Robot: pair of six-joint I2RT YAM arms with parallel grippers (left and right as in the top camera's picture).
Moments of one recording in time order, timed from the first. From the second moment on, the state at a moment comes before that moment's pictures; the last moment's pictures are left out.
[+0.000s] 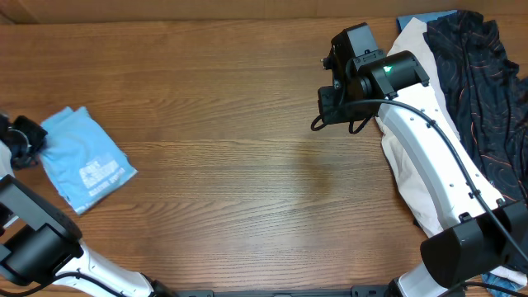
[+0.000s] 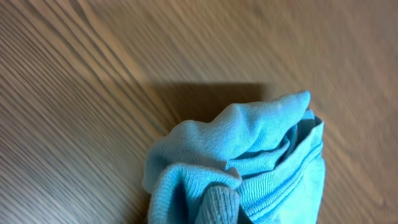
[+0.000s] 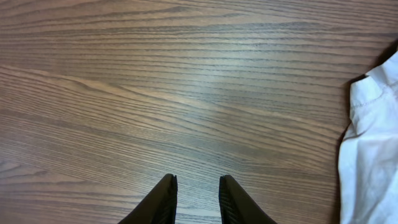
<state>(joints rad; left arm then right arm) 0.76 2.00 1.53 -0.62 0.21 -0.23 0.35 1.77 1.73 -1.22 -0.07 0.21</state>
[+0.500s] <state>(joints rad) 0.71 2.01 1.85 -0.60 0.21 -0.05 0.35 1.77 1.73 -1.23 -0.07 0.22</state>
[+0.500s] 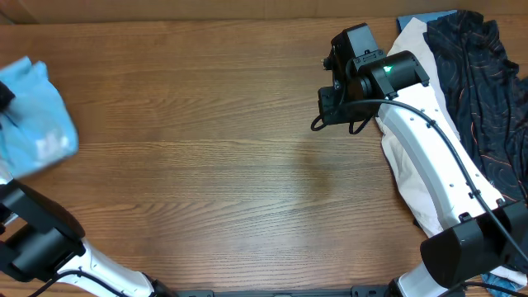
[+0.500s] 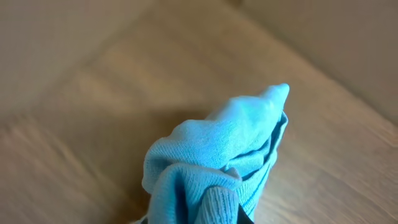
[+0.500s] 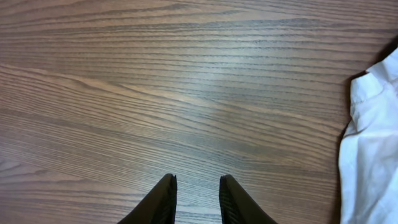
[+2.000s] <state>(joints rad) 0.61 2.31 2.22 -1.09 0.25 0.01 0.35 1.77 1.73 -1.27 -0.06 0.22</state>
